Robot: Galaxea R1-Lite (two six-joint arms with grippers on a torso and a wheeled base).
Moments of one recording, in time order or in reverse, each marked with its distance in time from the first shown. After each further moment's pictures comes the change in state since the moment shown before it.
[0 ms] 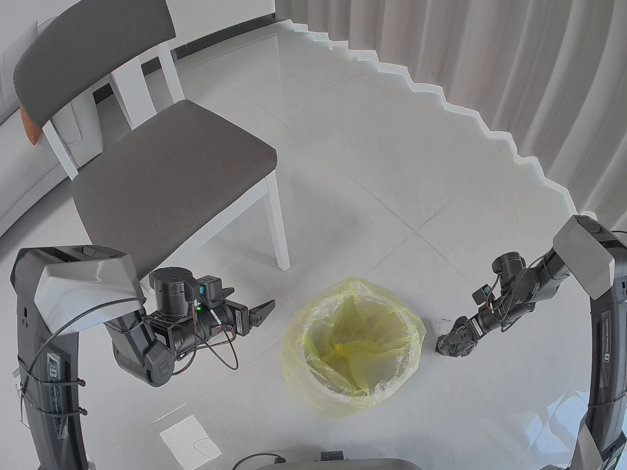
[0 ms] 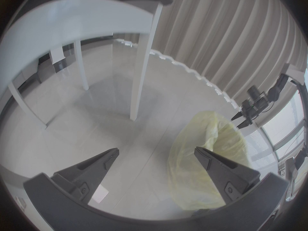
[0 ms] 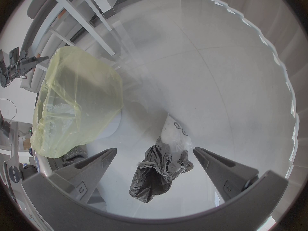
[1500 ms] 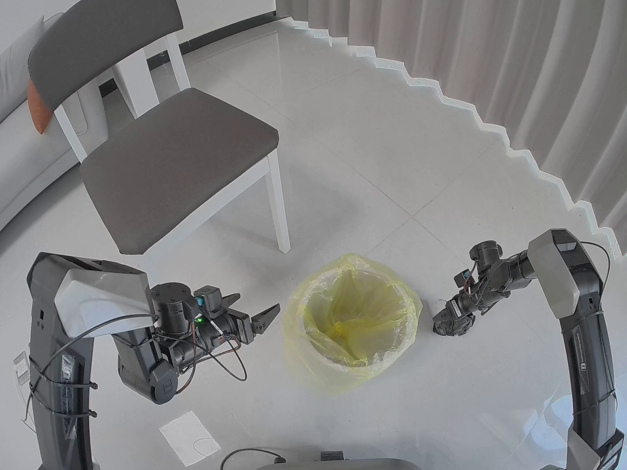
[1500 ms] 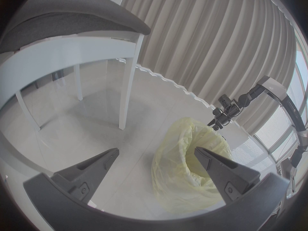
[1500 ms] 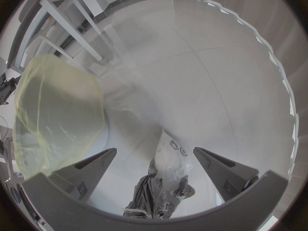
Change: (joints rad) left arm -0.019 0.069 0.085 -0.259 -0.033 -0.101; right arm 0.050 0.236 -0.486 0.153 -0.064 0.100
